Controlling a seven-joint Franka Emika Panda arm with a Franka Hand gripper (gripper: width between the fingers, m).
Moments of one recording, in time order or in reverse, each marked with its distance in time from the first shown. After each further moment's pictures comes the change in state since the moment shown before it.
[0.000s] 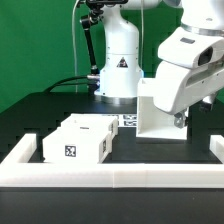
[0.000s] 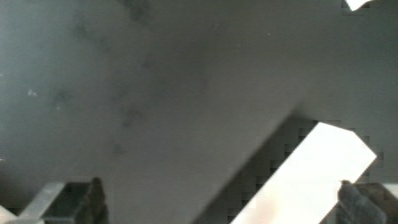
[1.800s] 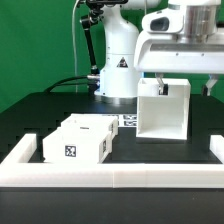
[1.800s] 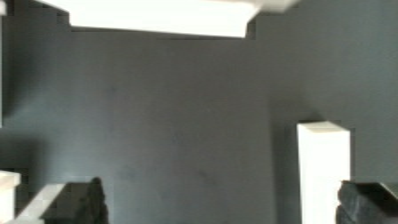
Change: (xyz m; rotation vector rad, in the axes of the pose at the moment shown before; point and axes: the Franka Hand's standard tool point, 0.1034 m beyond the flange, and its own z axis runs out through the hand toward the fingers) arm -0.061 -0.057 -0.022 -0.022 0.105 0.857
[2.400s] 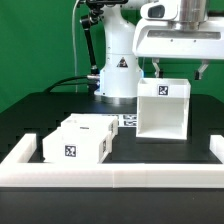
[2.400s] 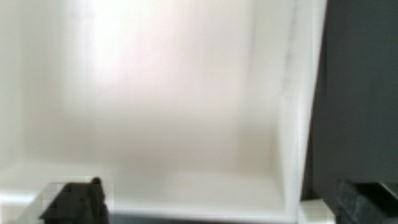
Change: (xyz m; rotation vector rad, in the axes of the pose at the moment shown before) arm -0.067 -0.001 0.005 -0.007 0.000 0.028
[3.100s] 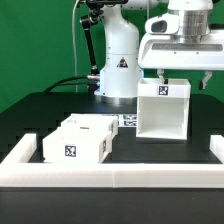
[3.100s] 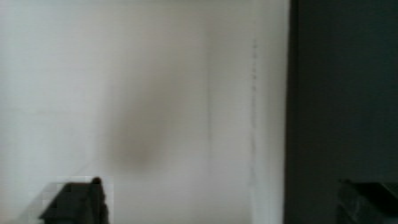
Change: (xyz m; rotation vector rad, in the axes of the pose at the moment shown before) arm -0.021 -0.014 0.027 0.029 0.014 0.084
